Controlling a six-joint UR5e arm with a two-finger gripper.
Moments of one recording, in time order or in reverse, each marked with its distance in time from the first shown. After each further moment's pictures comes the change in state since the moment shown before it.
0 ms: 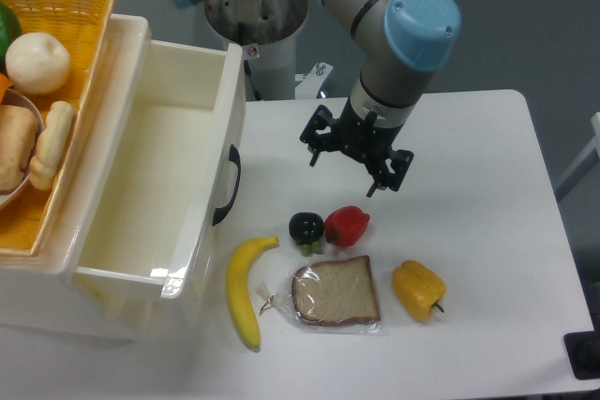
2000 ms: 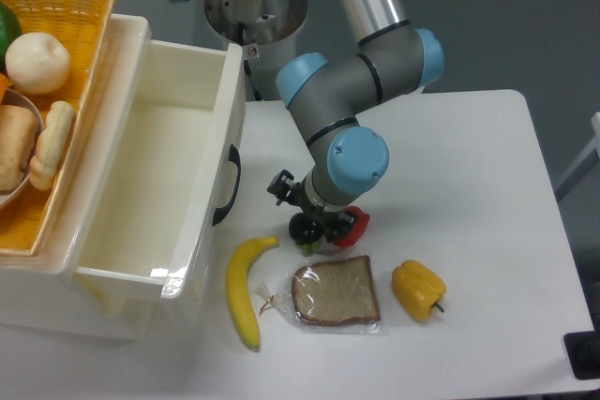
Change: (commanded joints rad) arm -0.107 -0.216 -0.155 0.132 0.052 -0.126
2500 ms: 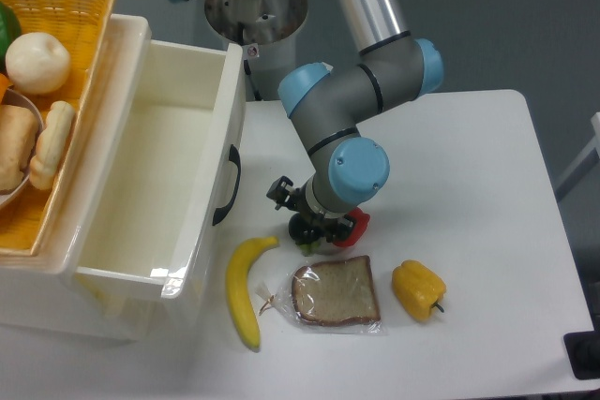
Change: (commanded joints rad) arm 0.000 -0.028 0.003 0.006 0.003 0.000
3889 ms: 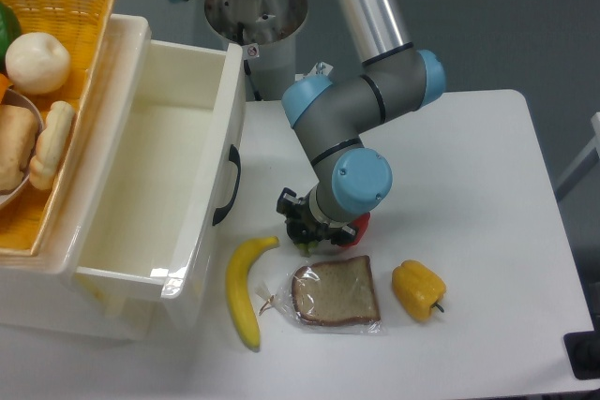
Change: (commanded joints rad) arm 0.000 -0.012 0.029 0.017 0.006 -0.032
